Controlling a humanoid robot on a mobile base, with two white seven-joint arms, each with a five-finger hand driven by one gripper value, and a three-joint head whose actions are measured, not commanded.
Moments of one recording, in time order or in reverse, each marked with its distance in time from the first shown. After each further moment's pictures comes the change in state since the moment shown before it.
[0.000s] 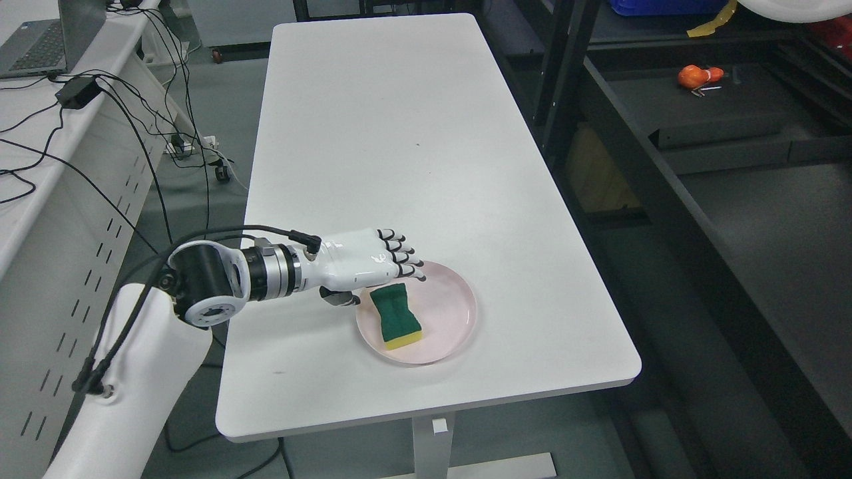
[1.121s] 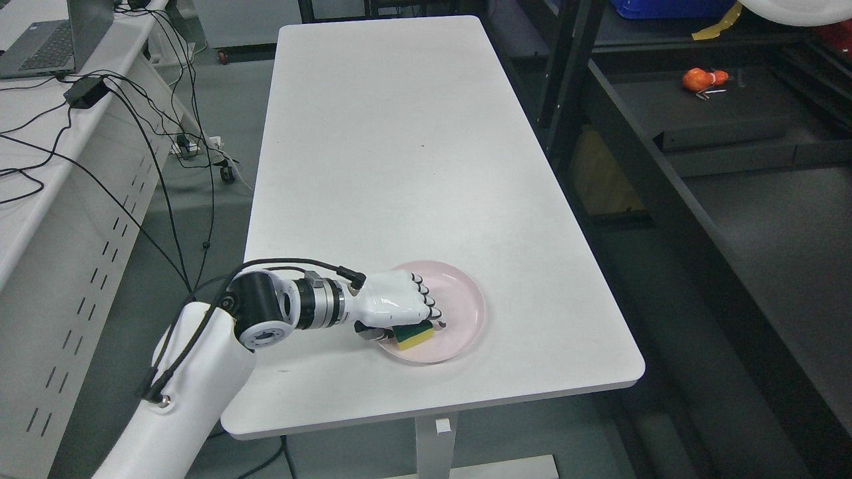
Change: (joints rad) left arm 0.025 -0.066 -0.077 0.102 -0.059 -0.001 0.007; right arm 0.000 0.000 0.000 0.000 0.000 0.000 0.000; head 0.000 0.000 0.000
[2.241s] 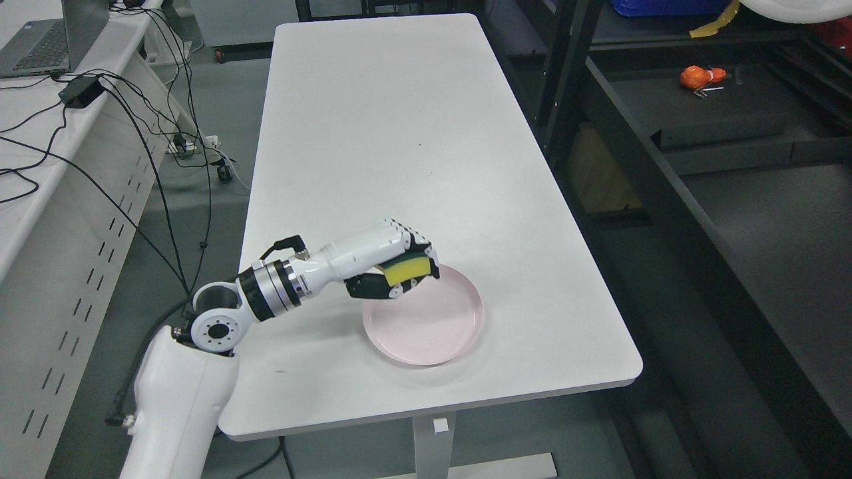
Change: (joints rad) left arm 0.076 -0.125 0.357 0.022 0.675 0.162 0.040; right arm 0.000 0.000 0.000 0.000 0.000 0.000 0.000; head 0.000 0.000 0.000
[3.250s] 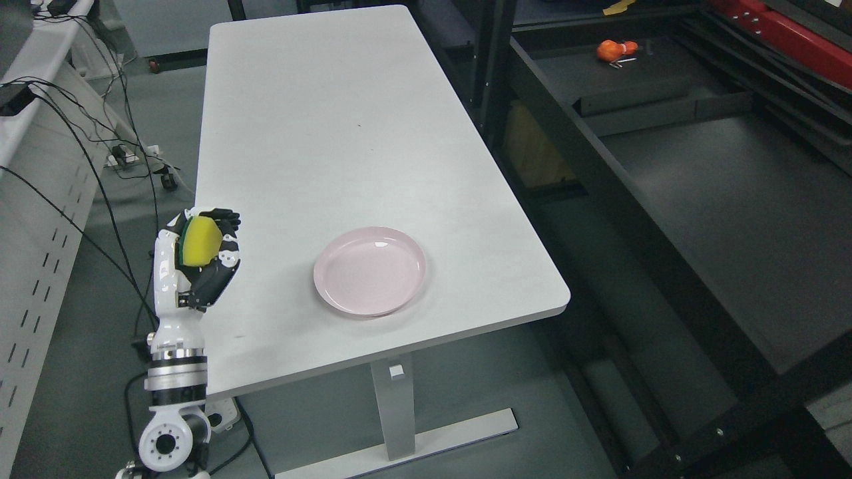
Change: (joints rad) left arm 0.455 -0.087 0.197 -0.217 0.358 0.187 0.731; right arm 0.000 0.000 0.000 0.000 0.000 -0.005 0.000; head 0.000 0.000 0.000
